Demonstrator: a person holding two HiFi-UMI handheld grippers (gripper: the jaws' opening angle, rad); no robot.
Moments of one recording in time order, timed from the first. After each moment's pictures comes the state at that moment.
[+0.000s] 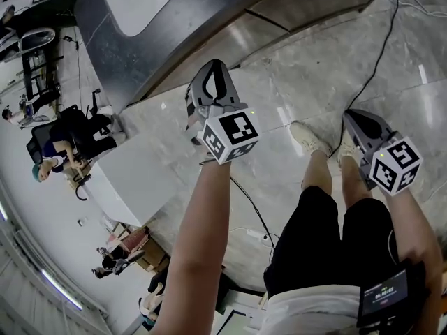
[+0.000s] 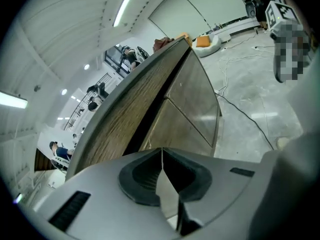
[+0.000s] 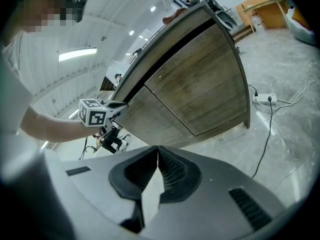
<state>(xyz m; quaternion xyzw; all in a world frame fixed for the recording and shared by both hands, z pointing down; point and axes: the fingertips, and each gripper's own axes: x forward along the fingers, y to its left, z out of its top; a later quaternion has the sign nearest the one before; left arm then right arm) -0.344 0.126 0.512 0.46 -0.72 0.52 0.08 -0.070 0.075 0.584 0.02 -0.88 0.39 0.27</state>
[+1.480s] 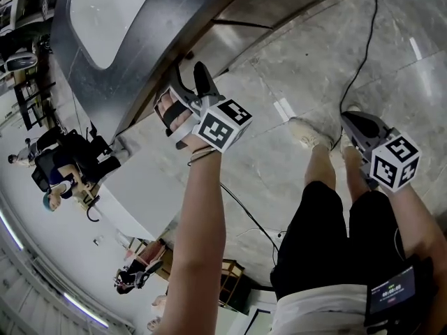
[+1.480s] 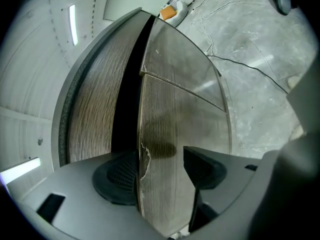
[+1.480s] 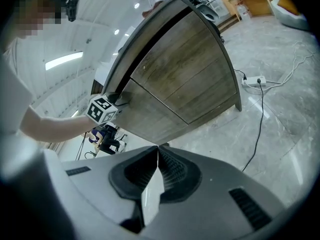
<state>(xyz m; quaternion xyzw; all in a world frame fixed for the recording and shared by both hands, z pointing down) -0.384 0.102 0.546 0.36 -0.61 0.70 0.00 -0.047 0.082 0.623 0.04 -0.85 0.44 0.30</state>
